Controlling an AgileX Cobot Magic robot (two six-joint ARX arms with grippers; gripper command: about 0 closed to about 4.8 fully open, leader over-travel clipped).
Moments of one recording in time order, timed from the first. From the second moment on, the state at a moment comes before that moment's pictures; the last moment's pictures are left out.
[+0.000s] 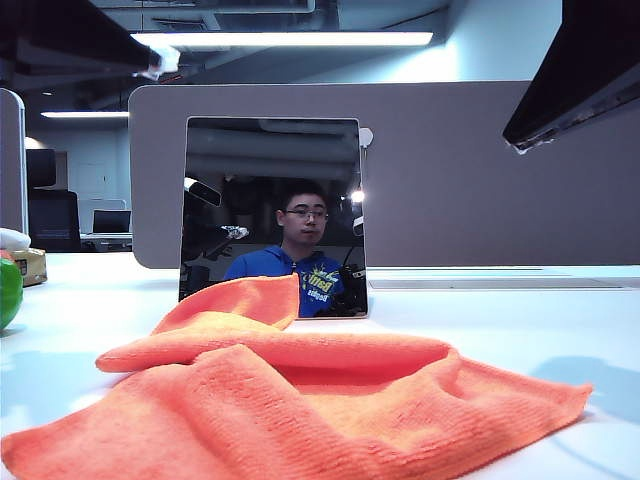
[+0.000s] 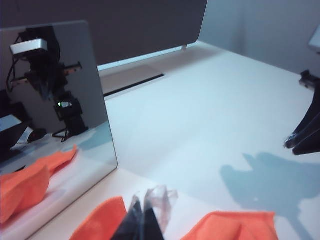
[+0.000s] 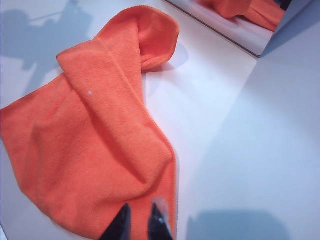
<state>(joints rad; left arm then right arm) -0.33 0.81 0.40 0.29 0.60 -0.01 0.52 0.86 0.70 -0.55 -0.31 -0.16</state>
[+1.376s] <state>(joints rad) -0.33 0.82 0.40 0.15 0.61 -0.01 0.52 1.16 0.70 -0.77 -0.52 0.05</state>
